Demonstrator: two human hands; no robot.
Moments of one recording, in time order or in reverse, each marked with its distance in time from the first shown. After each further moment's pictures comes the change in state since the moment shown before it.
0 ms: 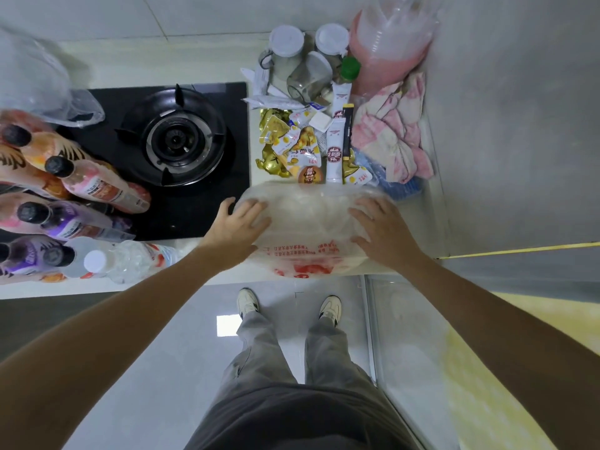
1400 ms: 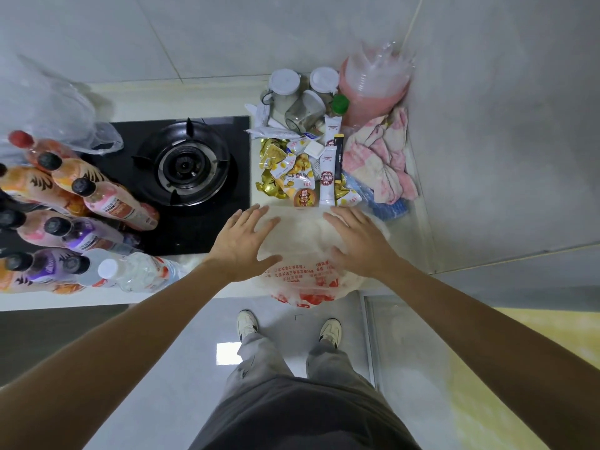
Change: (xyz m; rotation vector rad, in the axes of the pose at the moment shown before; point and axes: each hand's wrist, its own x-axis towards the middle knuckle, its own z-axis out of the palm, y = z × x) left_hand 0.005 0.018 -0.035 -0.278 0.061 -0.176; right_hand 0.016 -0.029 -0.039 0.237 -0.027 0.034
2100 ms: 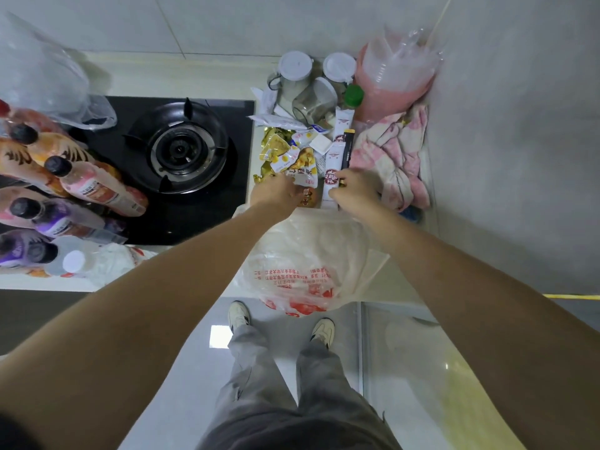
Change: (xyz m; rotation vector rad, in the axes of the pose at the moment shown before) left_hand 0.140 0.028 -0.008 -0.366 -0.090 -0.506; right_hand 0.121 0.026 -0.024 0.429 -0.109 0.589
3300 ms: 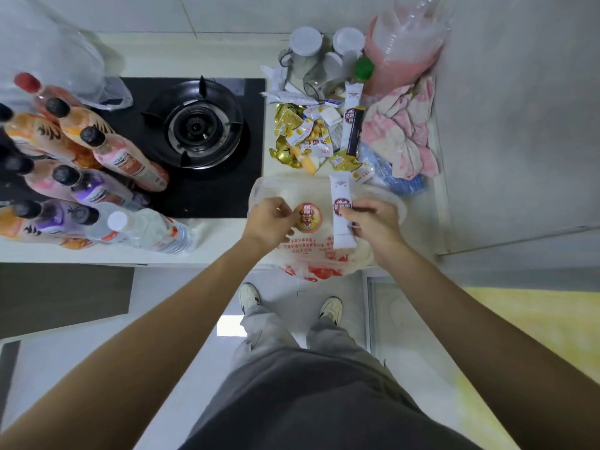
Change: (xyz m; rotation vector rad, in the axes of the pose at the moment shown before) left_hand -0.134 -0.050 0.013 -0.822 -0.102 -0.201; right_hand -0.147 0.016 0.039 0.856 0.086 0.264
